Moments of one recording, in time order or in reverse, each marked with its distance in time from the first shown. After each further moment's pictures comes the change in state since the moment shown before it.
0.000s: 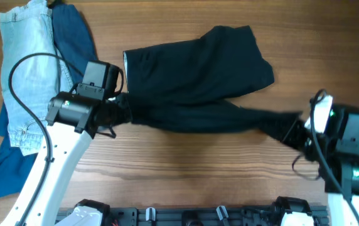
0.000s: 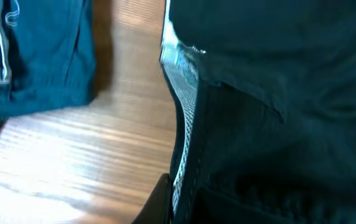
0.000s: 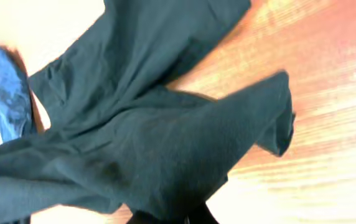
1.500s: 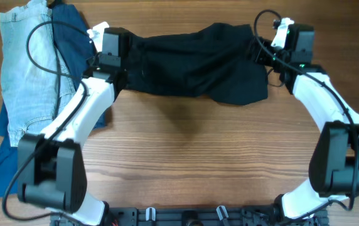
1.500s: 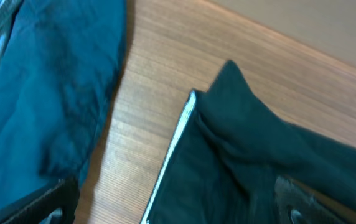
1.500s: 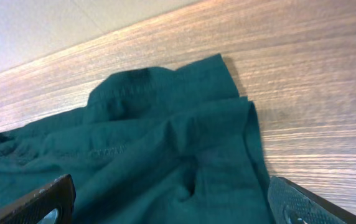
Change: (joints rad) left arm 0.056 0.436 -0.006 0.840 -0.301 -0.009; right arm 0.116 0.940 0.270 0.856 0.074 -0.138
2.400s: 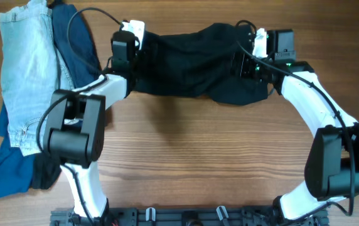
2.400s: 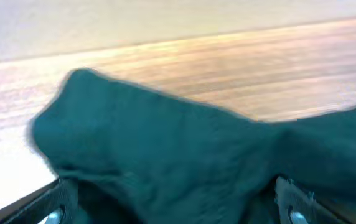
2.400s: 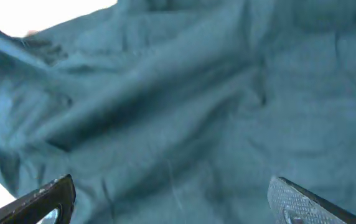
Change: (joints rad) left arm 0.023 0.381 0.006 0.667 0.283 0.547; right arm 0.113 -0.008 0.011 -0.264 -0.051 -0.028
